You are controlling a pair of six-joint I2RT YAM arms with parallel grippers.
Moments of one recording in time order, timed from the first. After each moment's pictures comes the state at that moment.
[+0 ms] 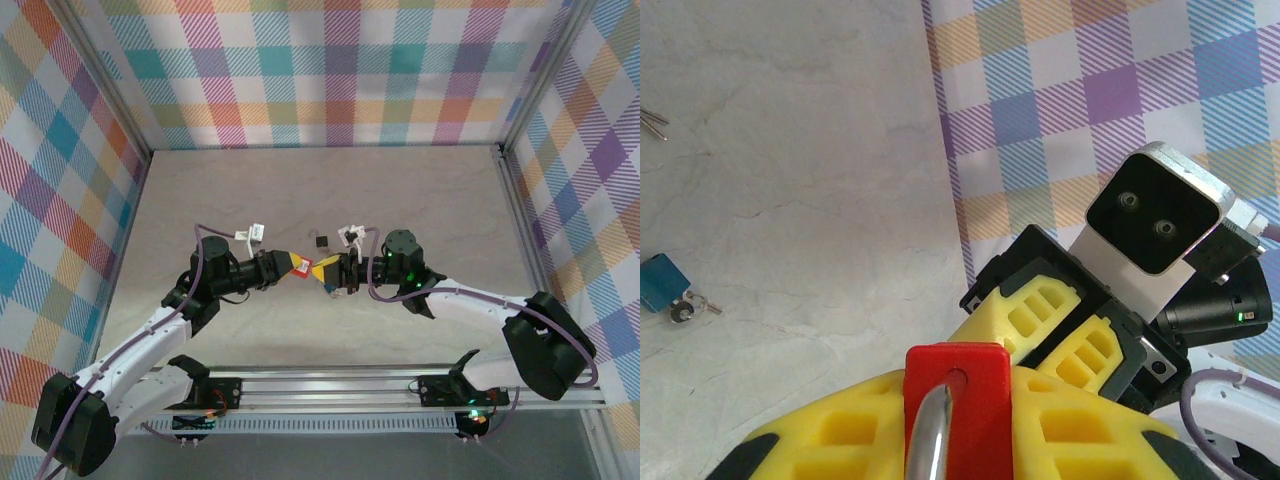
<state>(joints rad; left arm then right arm) -0.47 0.92 0.52 0.12 0.64 -1.08 0.71 1.34 0.58 0.61 -0.76 0.58</state>
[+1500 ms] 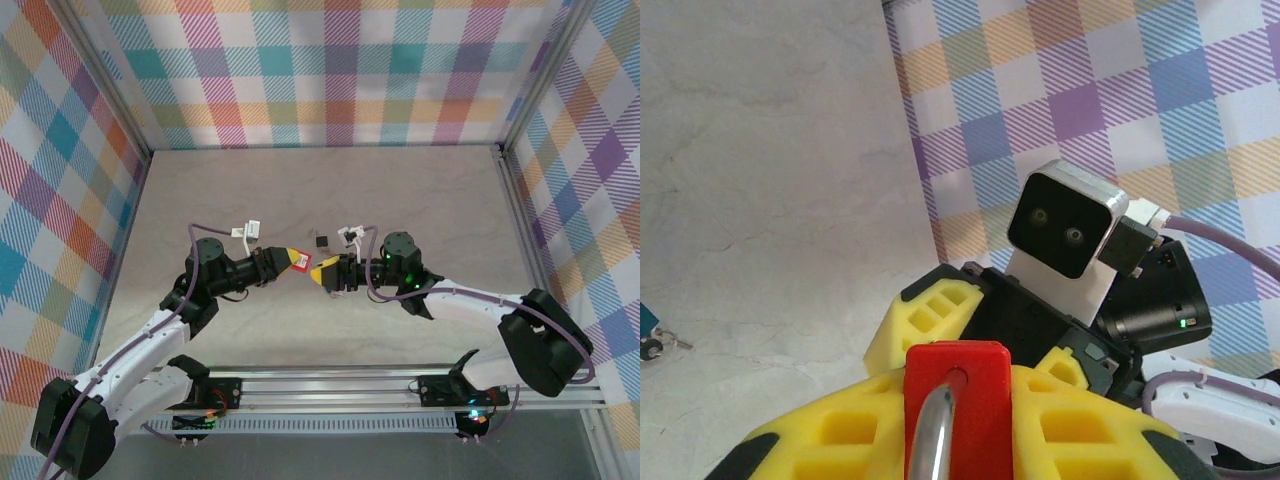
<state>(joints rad) -0.47 0.90 0.51 0.19 0.64 -1.09 0.72 1.34 0.57 0.63 -0.74 0.69</state>
